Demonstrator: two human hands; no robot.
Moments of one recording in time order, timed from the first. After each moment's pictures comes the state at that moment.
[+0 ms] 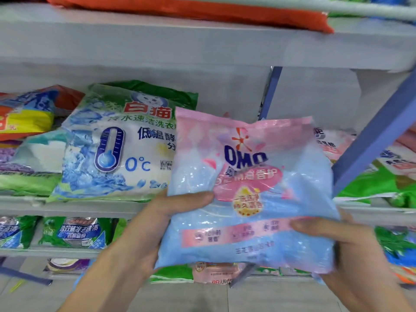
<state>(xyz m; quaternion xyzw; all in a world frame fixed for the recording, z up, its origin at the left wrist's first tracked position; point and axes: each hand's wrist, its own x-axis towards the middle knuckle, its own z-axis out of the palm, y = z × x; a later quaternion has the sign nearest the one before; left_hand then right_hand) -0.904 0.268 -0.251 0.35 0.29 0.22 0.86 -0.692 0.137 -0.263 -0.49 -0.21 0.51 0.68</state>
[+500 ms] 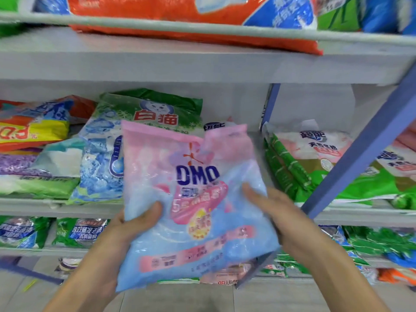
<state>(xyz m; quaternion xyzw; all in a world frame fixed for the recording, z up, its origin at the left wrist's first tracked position) -0.960 0.262 -0.260 0.35 0.42 0.37 0.75 -0.718 0.201 -0.249 -0.59 -0.31 0.56 0.49</state>
